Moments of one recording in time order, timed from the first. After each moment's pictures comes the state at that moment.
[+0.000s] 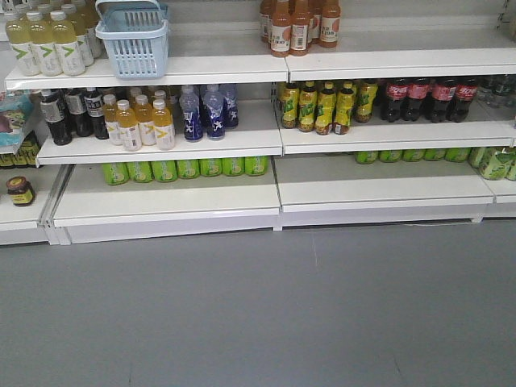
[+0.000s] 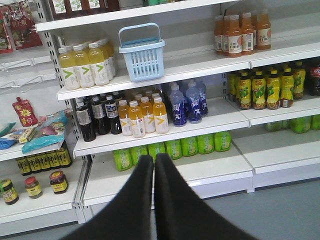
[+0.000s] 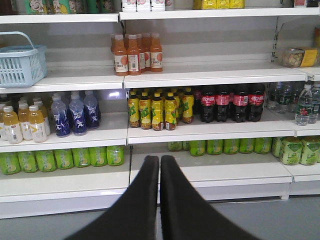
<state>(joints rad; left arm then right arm) -0.03 -0.01 0.04 0.35 0.13 -0.26 -0.02 -0.01 0.03 -0.07 0.11 0.11</state>
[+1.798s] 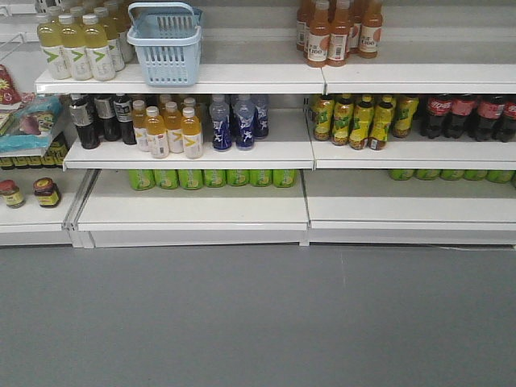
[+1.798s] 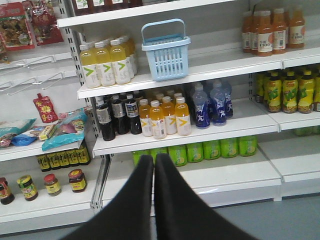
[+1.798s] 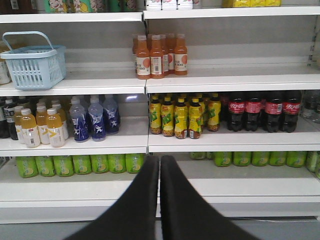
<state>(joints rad) -0.03 -0.01 0.04 0.35 0.13 -0.26 -0.02 -0.01 0.03 -0.07 0.11 0.11</state>
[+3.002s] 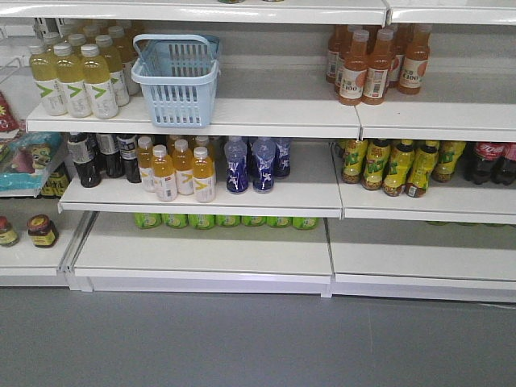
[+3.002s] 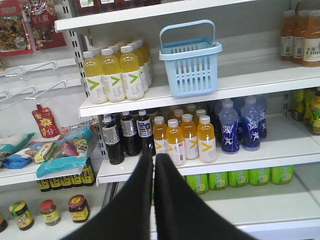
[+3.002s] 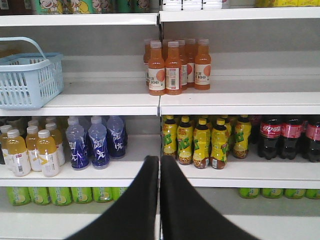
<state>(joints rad) -0.03 -0.01 0.04 0.35 0.13 -0.26 -0.02 -0.01 0.03 -0.07 0.11 0.11</state>
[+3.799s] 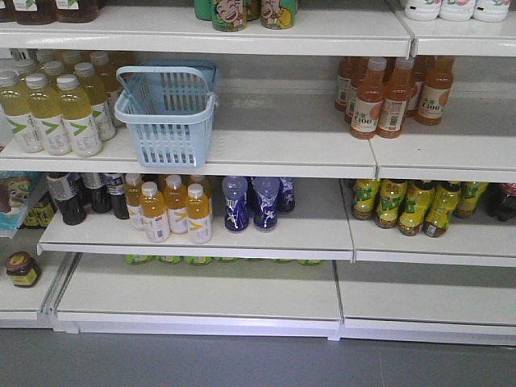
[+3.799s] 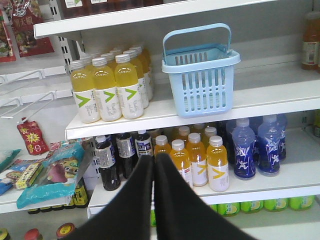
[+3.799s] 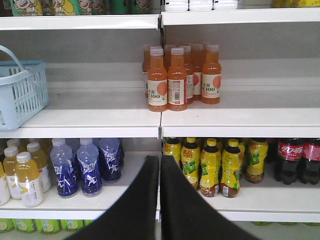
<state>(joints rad) -0.03 -0.01 0.04 0.35 0.13 -0.26 -0.02 -0.01 0.03 -0.07 0.11 0.11</state>
